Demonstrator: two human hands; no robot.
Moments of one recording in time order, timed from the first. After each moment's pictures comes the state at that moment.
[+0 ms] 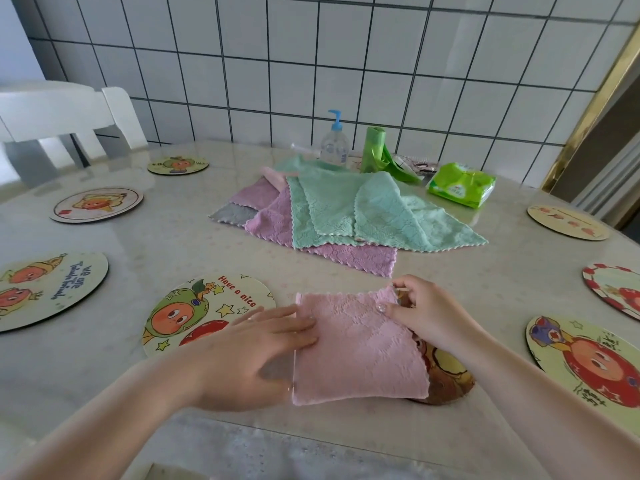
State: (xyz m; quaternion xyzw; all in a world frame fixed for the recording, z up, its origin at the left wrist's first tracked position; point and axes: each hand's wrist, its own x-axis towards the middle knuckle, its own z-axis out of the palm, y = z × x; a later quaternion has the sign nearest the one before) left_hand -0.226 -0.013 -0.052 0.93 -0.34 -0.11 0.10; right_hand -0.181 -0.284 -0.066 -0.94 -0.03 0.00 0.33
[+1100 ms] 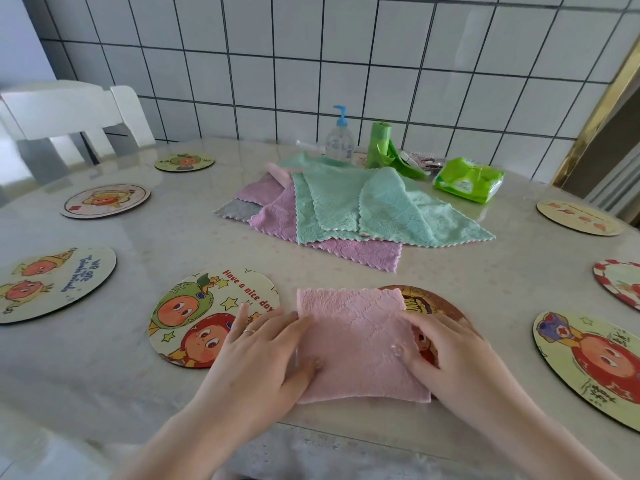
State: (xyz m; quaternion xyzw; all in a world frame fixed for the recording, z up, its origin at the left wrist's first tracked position) left_hand -0.254 -0.040 -0.083 0.98 -0.16 0.05 0.12; right_hand -0.254 -0.286 -0.071 -0.98 -0.10 -0.08 0.17
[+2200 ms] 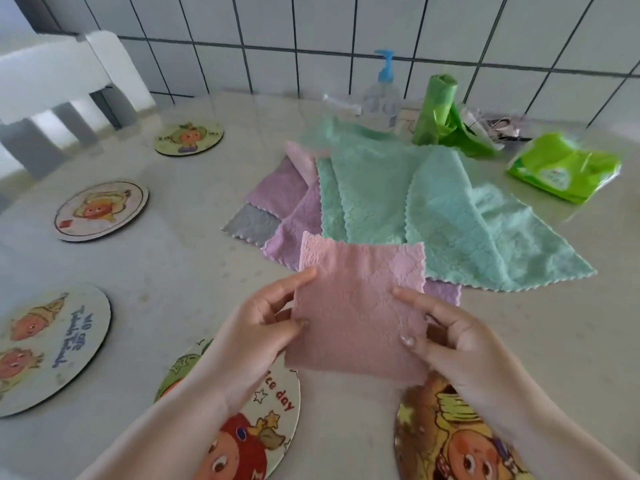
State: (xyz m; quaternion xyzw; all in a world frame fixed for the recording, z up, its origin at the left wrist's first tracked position) left_hand -0.122 -0.019 -0.024 0.67 0.09 -0.12 0.72; right_hand -0.122 -0.249 -0.027 -0.79 -0.05 0.13 0.60
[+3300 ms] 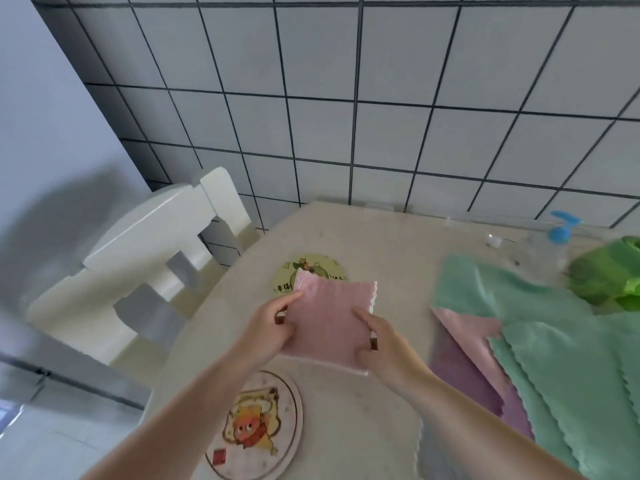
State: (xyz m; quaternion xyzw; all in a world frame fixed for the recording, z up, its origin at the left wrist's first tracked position) left_hand 0.201 0.306 0.028 0.84 0.08 -0.10 0.53; right_hand 0.195 0.098 0.007 -0.85 -0.01 0.22 0.49
